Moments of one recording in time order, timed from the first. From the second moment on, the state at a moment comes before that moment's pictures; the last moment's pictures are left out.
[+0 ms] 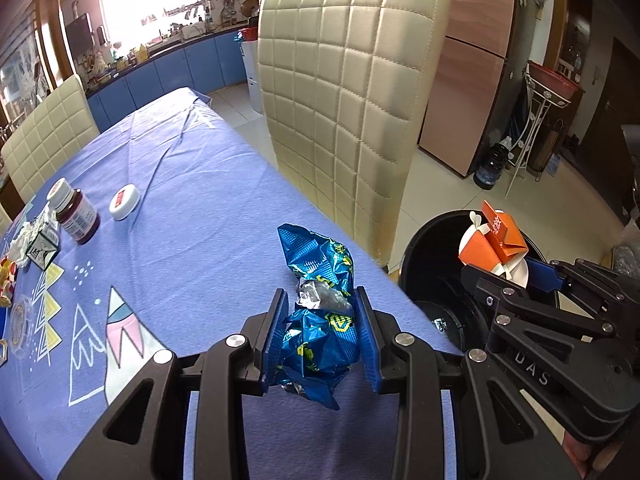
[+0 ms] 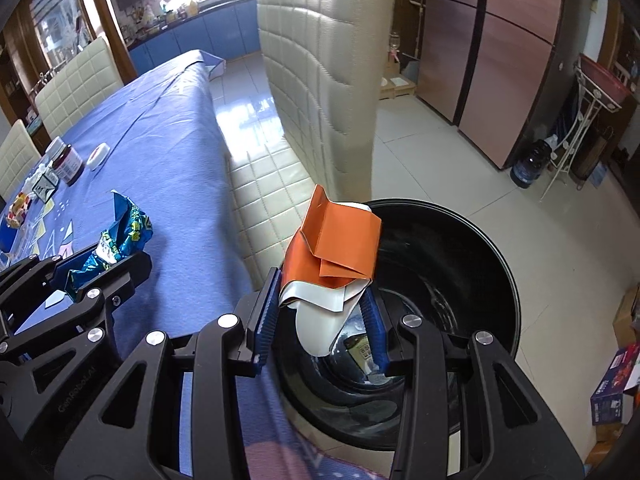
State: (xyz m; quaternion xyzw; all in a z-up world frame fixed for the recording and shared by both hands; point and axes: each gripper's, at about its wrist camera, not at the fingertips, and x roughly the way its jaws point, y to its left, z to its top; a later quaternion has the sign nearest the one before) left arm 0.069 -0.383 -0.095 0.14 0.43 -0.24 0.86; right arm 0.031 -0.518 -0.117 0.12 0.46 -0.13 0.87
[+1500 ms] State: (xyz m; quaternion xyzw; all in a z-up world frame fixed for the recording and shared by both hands) left arm 0.044 -0.457 -0.093 0.17 0.41 -0.28 0.85; right arm -0.005 -0.591 -0.120 0.13 0.42 -0.23 0.87
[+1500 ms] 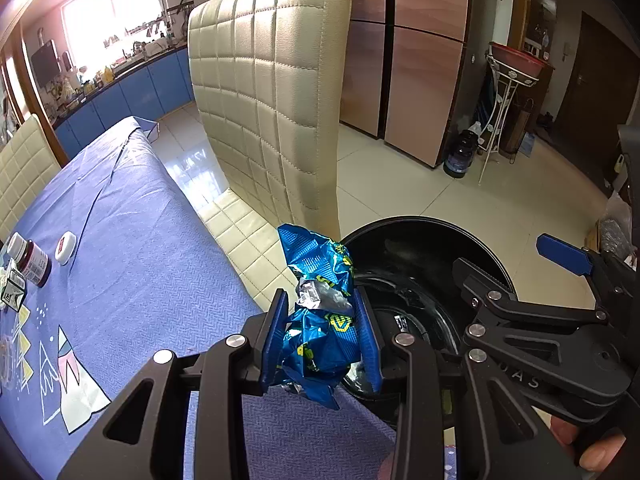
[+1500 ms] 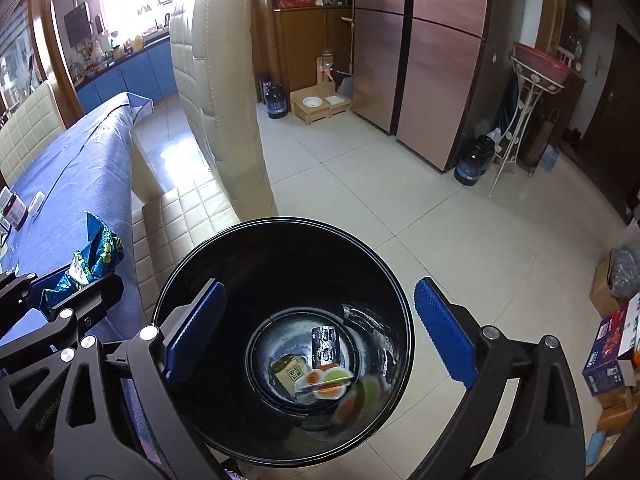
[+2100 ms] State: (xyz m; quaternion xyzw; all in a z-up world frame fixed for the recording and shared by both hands) left arm 0.043 -0.475 -0.090 0.17 0.41 -0.30 0.85; right arm -0.027 -0.622 -0.120 0.13 0.40 -0.29 0.86
